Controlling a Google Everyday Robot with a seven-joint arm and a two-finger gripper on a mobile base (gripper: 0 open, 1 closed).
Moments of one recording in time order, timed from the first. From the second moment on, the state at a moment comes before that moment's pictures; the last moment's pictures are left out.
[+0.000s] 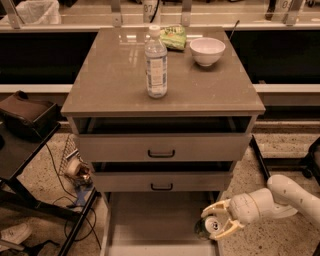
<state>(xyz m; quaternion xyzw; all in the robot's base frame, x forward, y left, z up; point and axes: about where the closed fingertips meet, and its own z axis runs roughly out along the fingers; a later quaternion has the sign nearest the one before) 0.397 -0.169 0.515 -0.62 0.47 0.49 0.40</state>
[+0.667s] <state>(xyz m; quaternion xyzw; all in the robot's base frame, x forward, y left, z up) 0.409 -0.140 0.542 -0.58 0.48 0.51 0.42</state>
